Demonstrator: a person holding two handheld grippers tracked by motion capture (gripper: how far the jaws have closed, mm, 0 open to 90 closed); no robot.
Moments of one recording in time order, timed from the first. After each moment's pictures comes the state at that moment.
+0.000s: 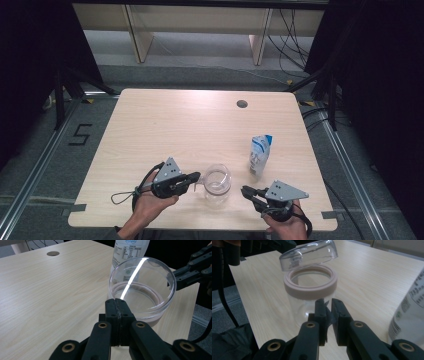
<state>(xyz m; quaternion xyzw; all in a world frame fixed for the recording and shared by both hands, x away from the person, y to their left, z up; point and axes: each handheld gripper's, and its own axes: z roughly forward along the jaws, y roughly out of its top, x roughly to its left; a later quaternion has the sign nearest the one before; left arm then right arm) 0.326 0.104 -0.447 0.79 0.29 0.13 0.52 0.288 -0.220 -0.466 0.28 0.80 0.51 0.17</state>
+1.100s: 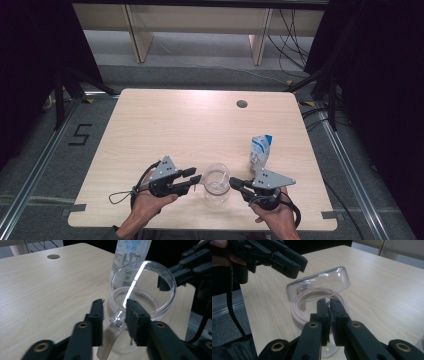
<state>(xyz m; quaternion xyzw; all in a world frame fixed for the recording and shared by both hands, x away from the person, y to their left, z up) 0.327 0.113 -0.445 0.76 0.31 0.11 0.55 0.307 -0.190 -0.445 0.26 0.80 0.52 0.14</state>
